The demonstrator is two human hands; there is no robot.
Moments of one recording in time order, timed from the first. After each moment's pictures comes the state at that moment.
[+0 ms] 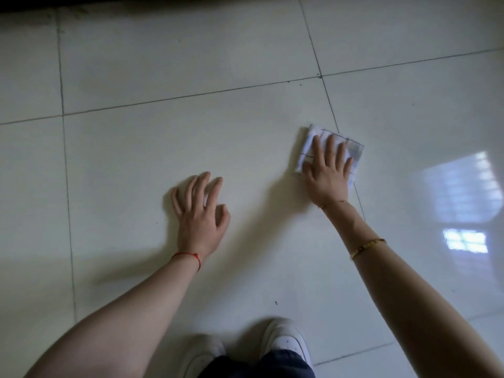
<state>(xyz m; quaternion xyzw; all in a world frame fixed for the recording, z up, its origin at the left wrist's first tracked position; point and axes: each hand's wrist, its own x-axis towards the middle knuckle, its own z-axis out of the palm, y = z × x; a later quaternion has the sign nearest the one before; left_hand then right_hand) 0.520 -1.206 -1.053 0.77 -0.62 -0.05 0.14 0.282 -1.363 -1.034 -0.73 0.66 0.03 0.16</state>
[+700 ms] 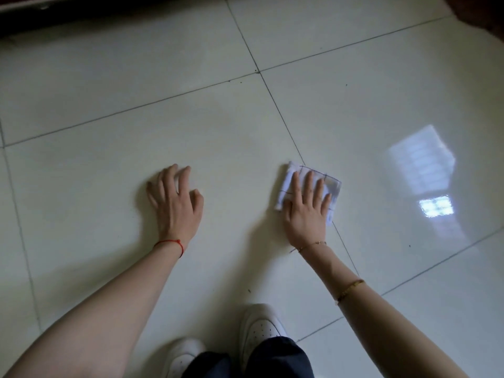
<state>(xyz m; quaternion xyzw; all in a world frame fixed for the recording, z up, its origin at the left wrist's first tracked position) 0.492 -1.239 -1.050 0.78 -0.62 -0.04 0.13 0.229 -1.246 -1.027 -0.67 0.73 0.01 0.17</state>
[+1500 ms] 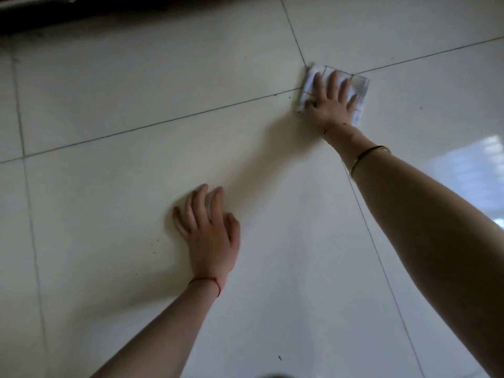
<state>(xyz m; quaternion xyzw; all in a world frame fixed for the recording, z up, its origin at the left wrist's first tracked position) 0.480 -1.266 -1.054 0.82 -0.56 -0.03 0.13 0.308 -1.548 -1.026 -0.71 0.68 0.04 0.19</state>
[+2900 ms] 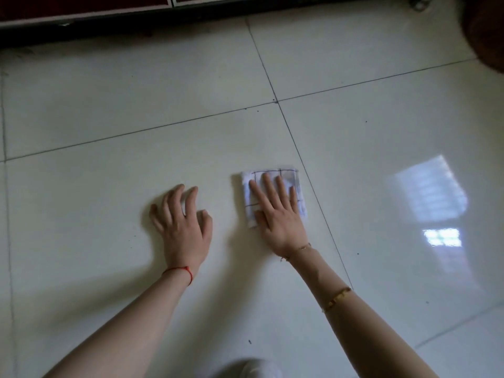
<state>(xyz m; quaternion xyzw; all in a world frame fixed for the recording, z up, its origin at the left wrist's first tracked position) 0.481 -1.263 -1.054 0.81 -0.57 -0.02 0.15 0.282 -1.323 -1.034 -0.82 0.53 -0.04 0.19</state>
